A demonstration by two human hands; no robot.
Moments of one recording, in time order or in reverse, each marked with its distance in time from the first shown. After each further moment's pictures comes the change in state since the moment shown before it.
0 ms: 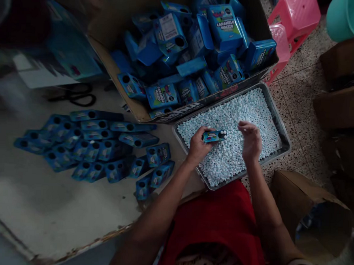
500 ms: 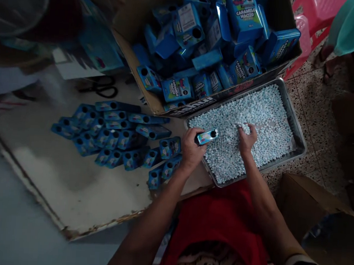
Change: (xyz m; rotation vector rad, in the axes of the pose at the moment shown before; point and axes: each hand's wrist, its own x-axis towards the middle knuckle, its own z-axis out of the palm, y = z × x) left_hand -0.029 -0.020 -0.051 0.347 0.240 0.020; right_hand 0.006 0.097 0.024 -0.190 0.263 0.190
